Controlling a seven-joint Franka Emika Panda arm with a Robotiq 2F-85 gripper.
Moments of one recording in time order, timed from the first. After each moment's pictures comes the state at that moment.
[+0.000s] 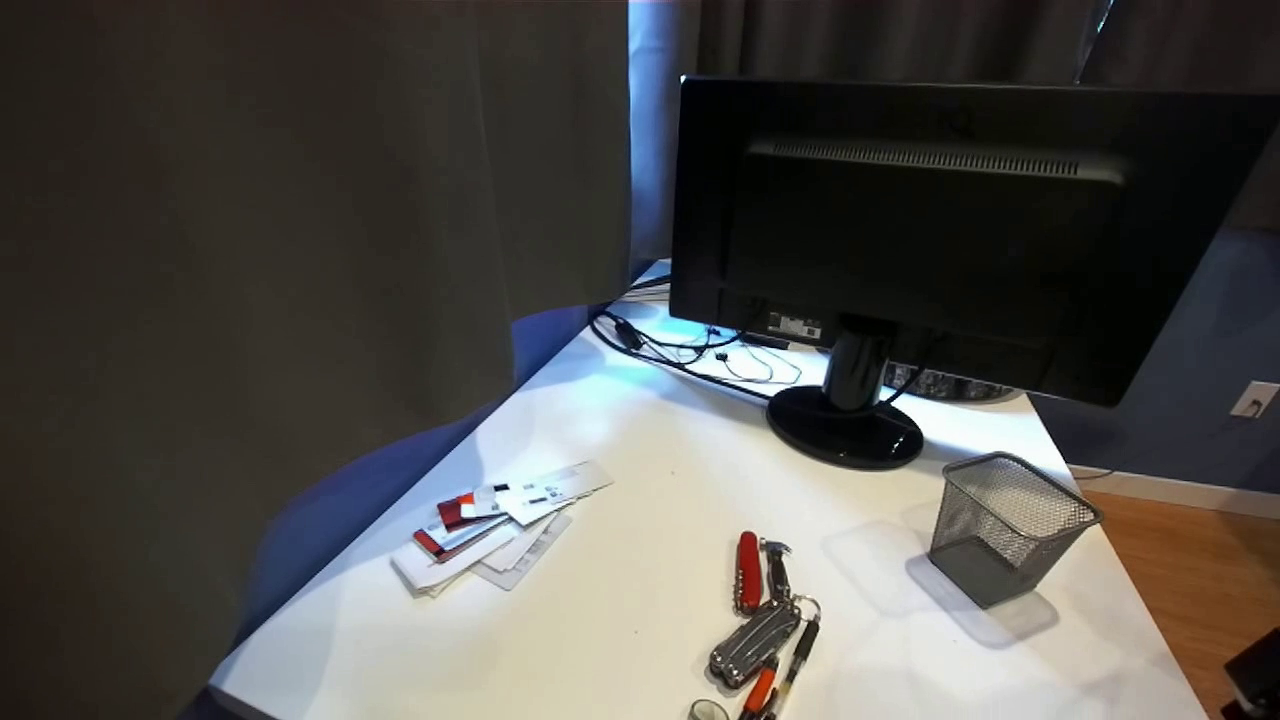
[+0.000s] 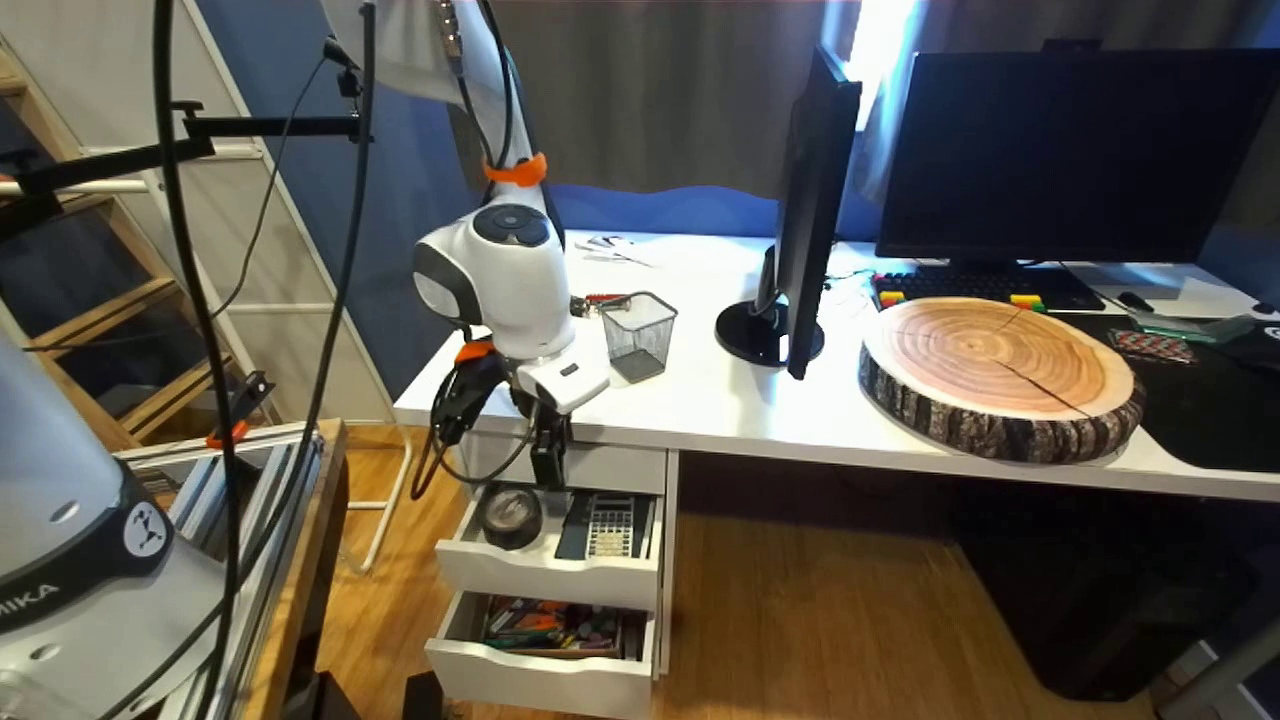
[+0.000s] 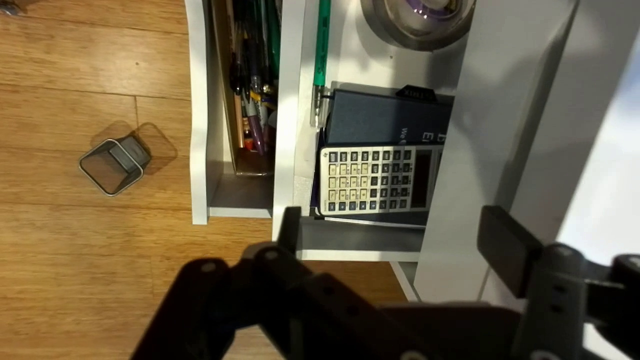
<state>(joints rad) 0.56 0.61 0.13 -2.42 1.52 3.19 -0.57</state>
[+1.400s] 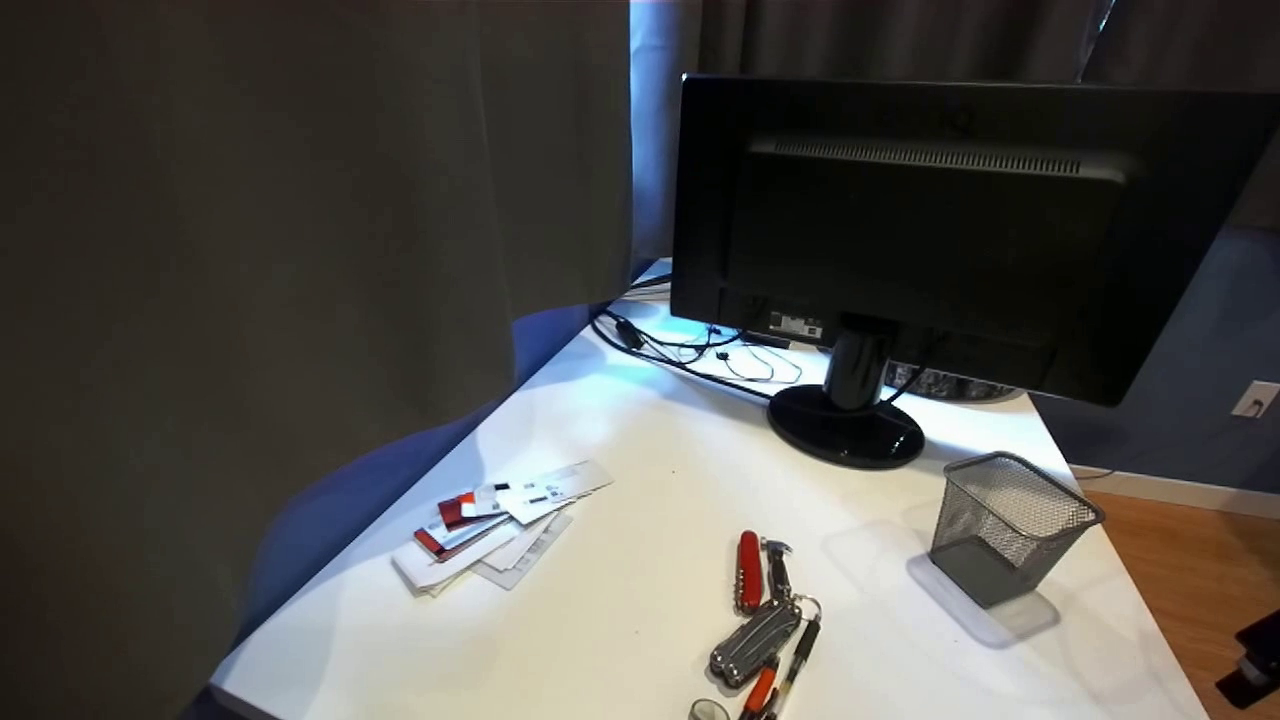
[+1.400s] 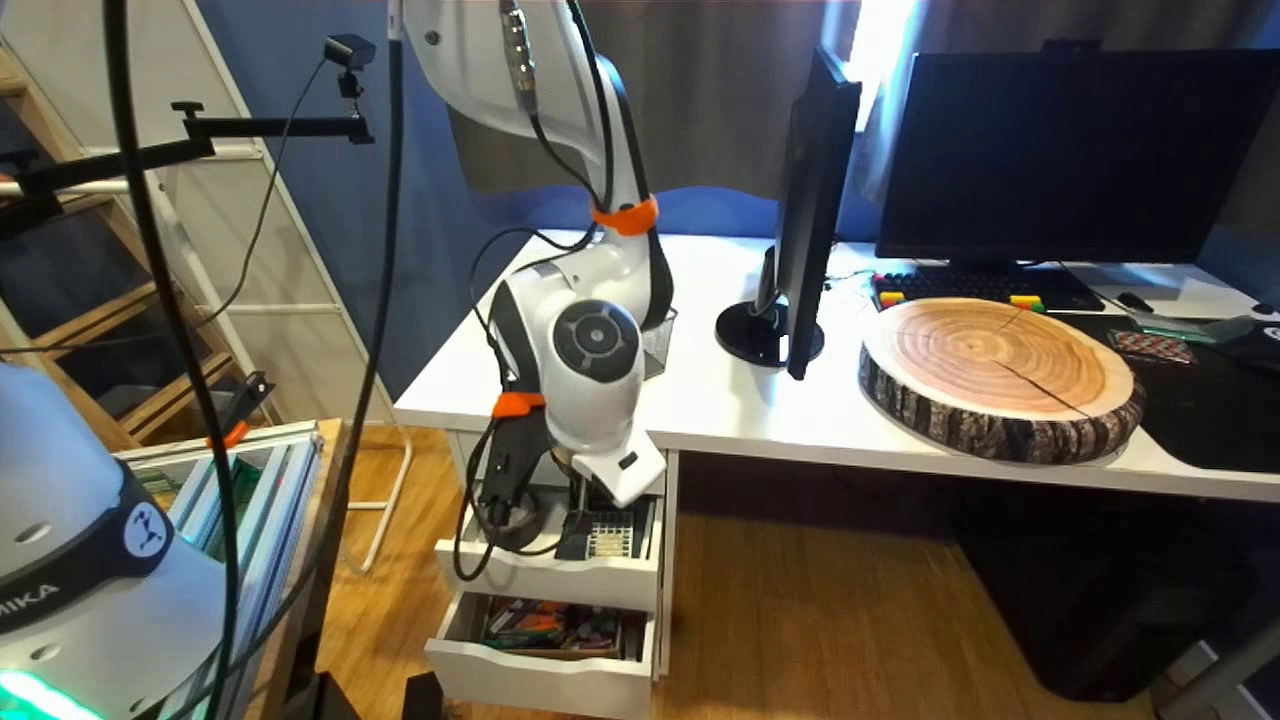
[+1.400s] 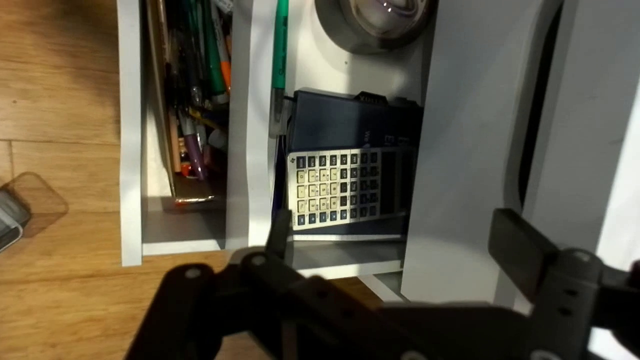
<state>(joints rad) 0.27 0.67 0.08 -2.36 1.63 2.79 -1.00</state>
